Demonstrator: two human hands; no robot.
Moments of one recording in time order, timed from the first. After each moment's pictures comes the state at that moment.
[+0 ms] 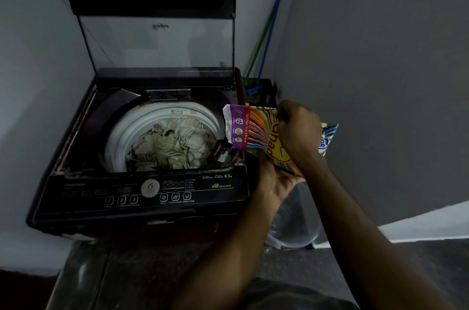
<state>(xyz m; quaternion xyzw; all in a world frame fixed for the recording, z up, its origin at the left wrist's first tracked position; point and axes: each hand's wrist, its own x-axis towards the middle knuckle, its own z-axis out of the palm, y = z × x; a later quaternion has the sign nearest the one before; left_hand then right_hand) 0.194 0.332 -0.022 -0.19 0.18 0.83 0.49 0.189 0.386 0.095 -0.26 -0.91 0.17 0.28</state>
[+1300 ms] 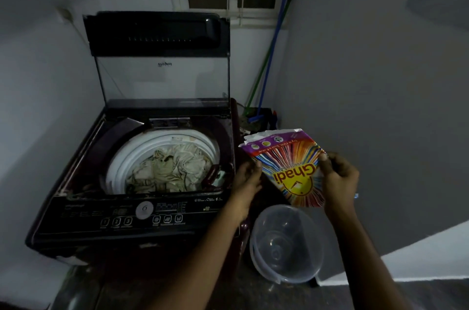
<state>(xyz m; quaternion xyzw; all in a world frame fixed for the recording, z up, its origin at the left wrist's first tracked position) 0.172 0.301 0.003 0.04 0.57 0.74 0.35 0.282 0.442 0.054 -0.27 -0.62 0.59 0.43</state>
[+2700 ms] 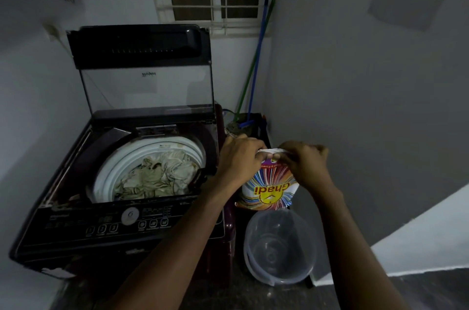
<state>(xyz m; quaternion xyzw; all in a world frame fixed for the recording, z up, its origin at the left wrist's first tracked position) 0.169 0.320 0.103 0.46 0.84 0.29 -0.09 0.280 0.458 0.094 -0.22 -0.94 0.16 0.20</state>
